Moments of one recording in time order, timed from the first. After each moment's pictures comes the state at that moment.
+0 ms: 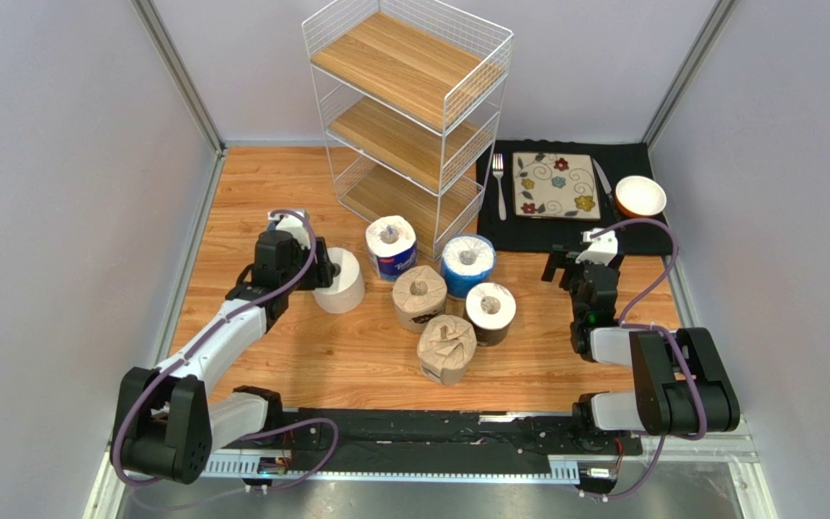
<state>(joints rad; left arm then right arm) -0.20 1.14 0.57 -0.05 0.05 -0.24 0.06 1.36 0.23 0.91 0.18 0.06</state>
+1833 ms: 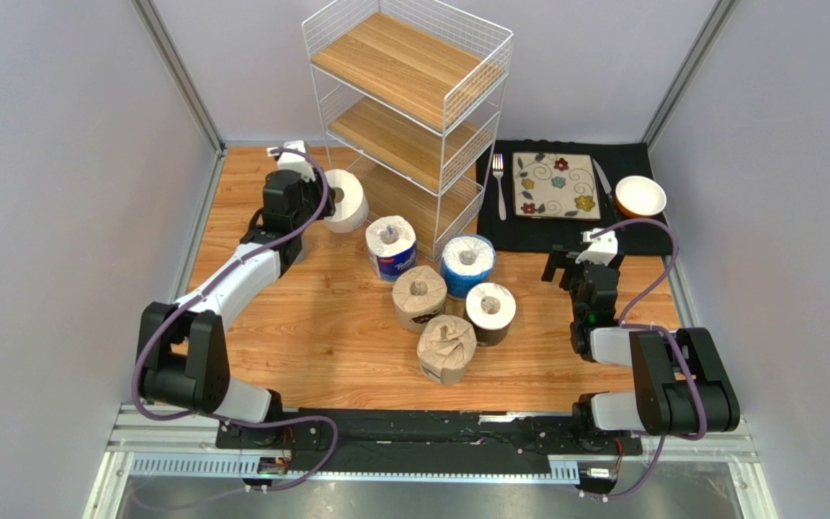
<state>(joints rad) -0.22 1.43 0.94 0.17 -0.09 -0.25 0.06 1.36 0.23 0.91 0.18 0.06</state>
